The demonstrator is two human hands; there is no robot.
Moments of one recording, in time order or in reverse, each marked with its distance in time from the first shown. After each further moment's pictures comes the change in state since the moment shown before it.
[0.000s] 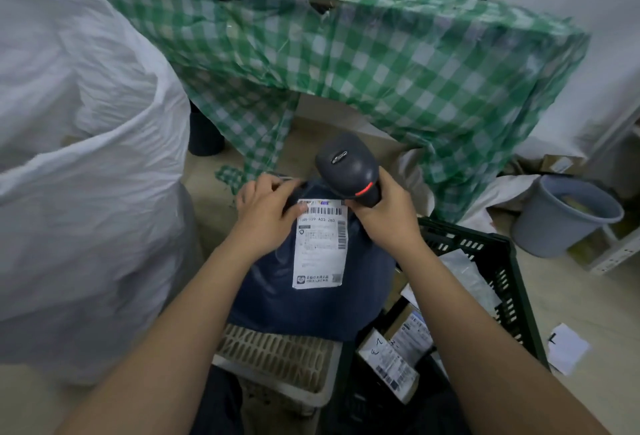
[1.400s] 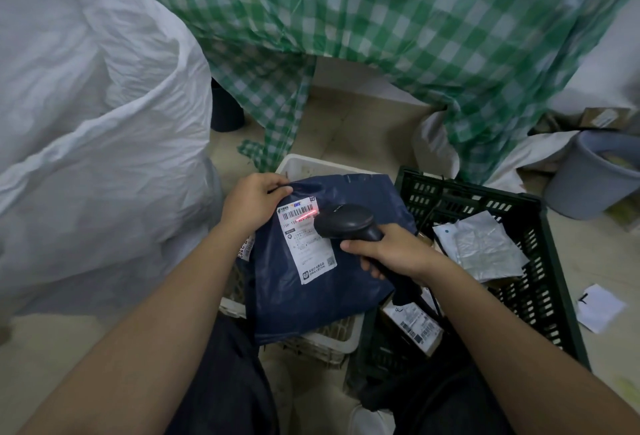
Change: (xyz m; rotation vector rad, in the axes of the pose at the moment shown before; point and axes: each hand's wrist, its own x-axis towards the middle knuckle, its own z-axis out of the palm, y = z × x) left_hand -0.024 -0.060 0.003 -0.322 -0.044 -0.182; right_hand -0.081 0.011 0.015 0.242 -0.632 0.504
